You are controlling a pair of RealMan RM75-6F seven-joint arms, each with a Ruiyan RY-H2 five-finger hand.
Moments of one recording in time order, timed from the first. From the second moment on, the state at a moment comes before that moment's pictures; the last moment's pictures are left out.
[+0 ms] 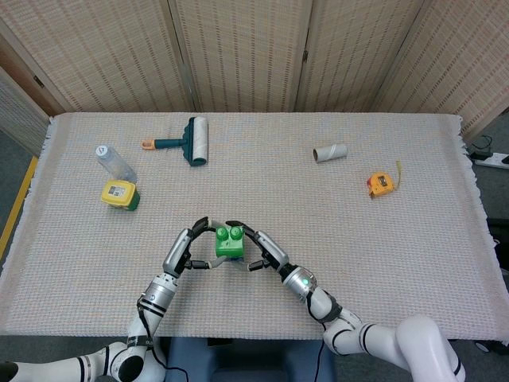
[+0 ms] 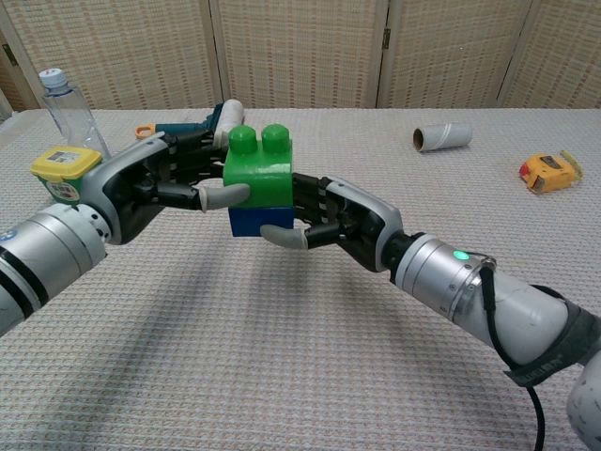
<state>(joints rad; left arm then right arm) -0.55 -1.77 -0.24 -1.46 1.34 1.11 -0.68 0.80 -2.00 0.11 -0.91 -1.54 1.03 1.31</state>
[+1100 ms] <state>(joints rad) -0.56 -1.72 -0.27 -1.45 1.38 1.16 -0.71 0.77 -2.04 0.13 -0.87 -1.53 1.08 1.03</state>
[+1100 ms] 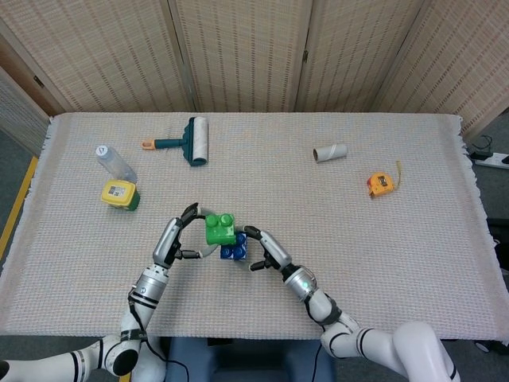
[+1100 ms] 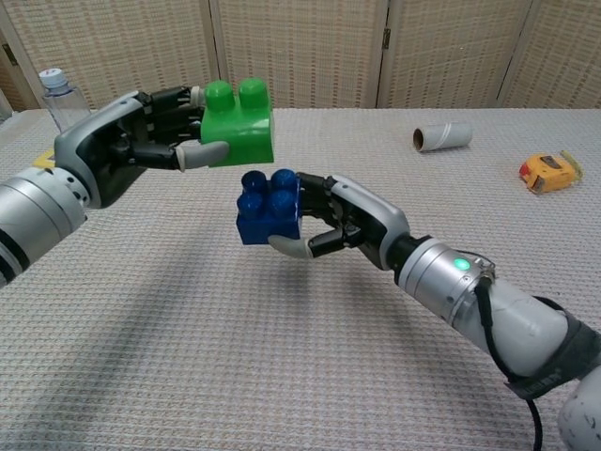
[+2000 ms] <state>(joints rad) -0.51 -1.73 -0.11 -1.09 1.46 1.12 -0.77 0.70 -1.74 0.11 -1.21 -1.38 0.96 0.11</state>
